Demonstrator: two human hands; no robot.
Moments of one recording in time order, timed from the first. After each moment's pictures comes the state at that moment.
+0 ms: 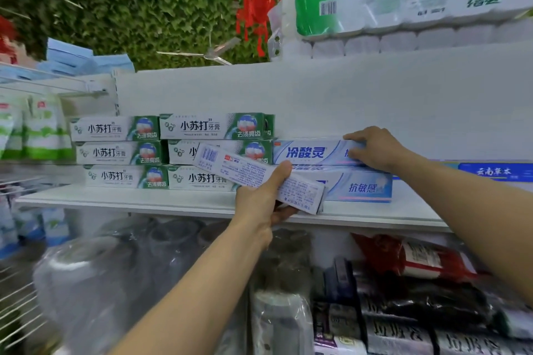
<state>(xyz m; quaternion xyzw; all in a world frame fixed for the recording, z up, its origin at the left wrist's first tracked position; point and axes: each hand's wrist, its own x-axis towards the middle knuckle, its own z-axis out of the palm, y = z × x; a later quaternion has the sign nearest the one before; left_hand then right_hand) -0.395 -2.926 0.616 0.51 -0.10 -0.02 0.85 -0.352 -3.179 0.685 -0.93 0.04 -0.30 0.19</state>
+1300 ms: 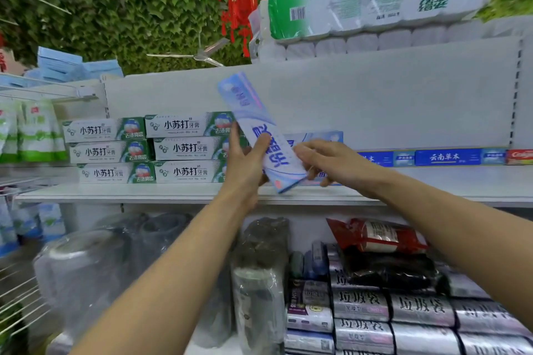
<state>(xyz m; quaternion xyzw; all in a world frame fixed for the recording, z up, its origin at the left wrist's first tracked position) -0.427 -2.957 0.644 0.52 -0.23 0.10 0.82 -0.477 -3.119 0.654 -0.87 -0.12 -0.19 0.44</state>
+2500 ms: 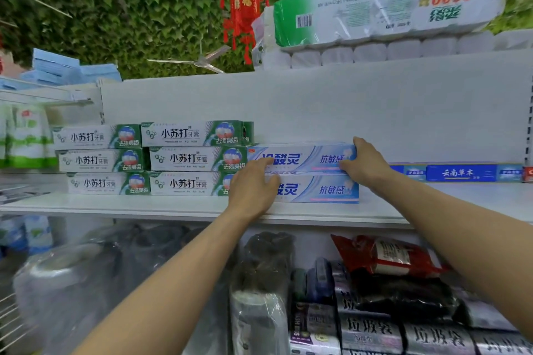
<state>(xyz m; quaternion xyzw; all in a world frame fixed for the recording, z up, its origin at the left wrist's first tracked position) -0.350 -2.954 0.623 0.85 -0.25 0.28 0.36 -0.401 -3.173 0.663 -0.87 0.11 -0.33 0.35</state>
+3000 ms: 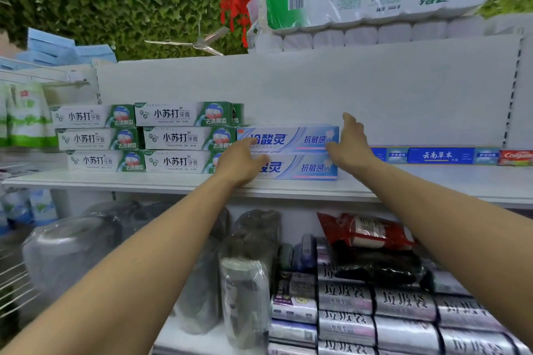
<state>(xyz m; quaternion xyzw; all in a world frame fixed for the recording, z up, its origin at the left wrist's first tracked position) -0.372 -2.955 0.637 0.88 -0.22 0.21 0.36 -0.433 -3.166 0.656 -0.87 0.08 -0.35 0.34</state>
